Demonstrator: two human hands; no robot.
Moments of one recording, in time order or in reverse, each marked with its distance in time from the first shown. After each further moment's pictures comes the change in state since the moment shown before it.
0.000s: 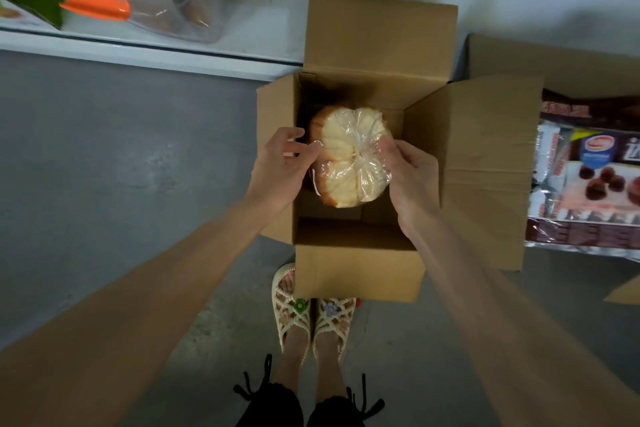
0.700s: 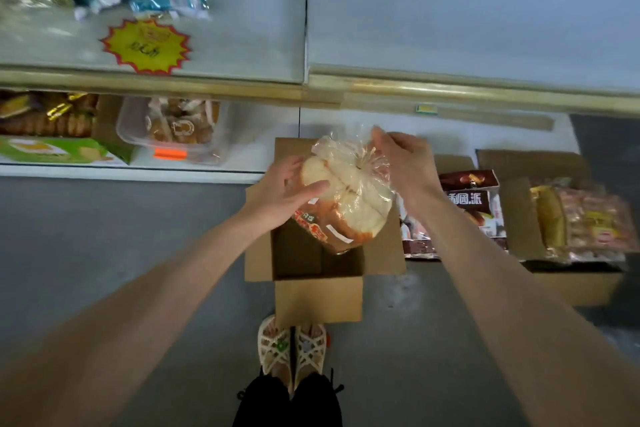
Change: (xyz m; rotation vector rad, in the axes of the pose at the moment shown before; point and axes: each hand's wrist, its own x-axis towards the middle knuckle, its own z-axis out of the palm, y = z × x) left_hand -0.224 0.194 -0.058 0.087 -0.191 0.377; right_hand -0.209 -0.226 -0.123 -0.040 0.043 -0.364
